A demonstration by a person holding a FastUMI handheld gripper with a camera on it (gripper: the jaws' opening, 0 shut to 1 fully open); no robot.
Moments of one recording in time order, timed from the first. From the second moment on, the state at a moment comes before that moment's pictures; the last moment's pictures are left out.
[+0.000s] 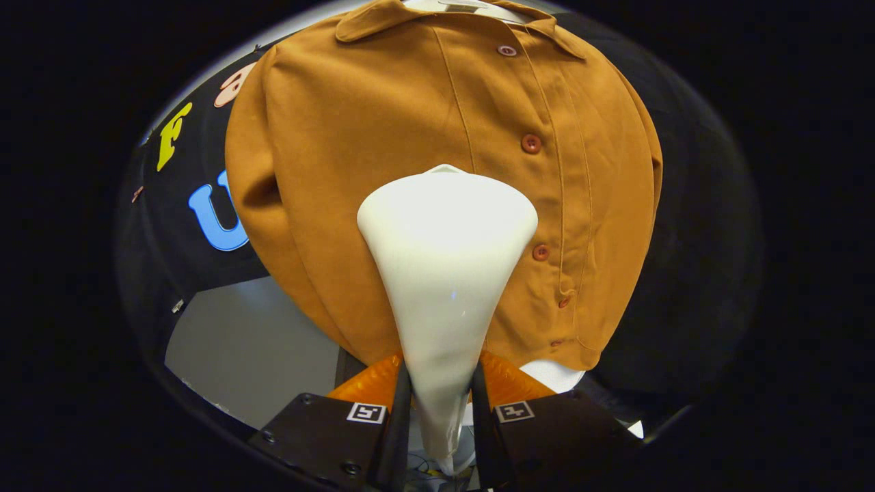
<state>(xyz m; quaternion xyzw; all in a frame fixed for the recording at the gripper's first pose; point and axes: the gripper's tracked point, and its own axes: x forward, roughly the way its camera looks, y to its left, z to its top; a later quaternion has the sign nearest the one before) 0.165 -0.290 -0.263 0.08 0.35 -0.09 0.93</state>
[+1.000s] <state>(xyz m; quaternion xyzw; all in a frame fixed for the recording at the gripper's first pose) 0.119 -0.332 -0.224 0.09 0.31 -0.14 0.94</state>
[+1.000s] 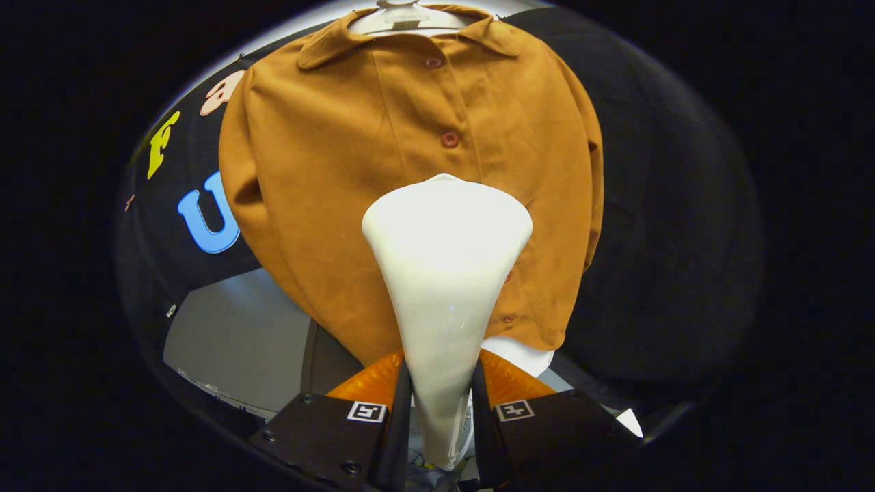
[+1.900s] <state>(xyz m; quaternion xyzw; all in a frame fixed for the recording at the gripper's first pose) 0.183 -0.440 -0.148 0.12 0.21 -0.20 0.95</state>
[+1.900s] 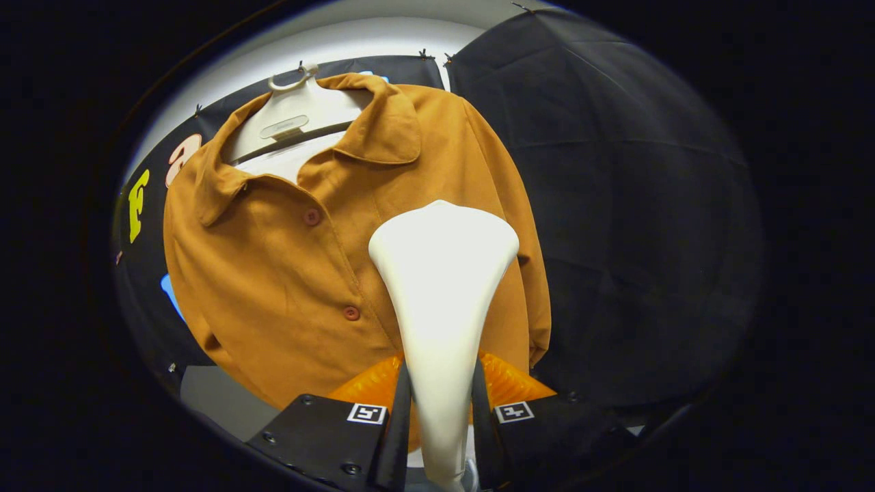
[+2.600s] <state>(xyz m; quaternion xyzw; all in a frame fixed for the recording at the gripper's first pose) 0.192 -0.444 -0.230 0.14 0.31 -0.22 0.91</state>
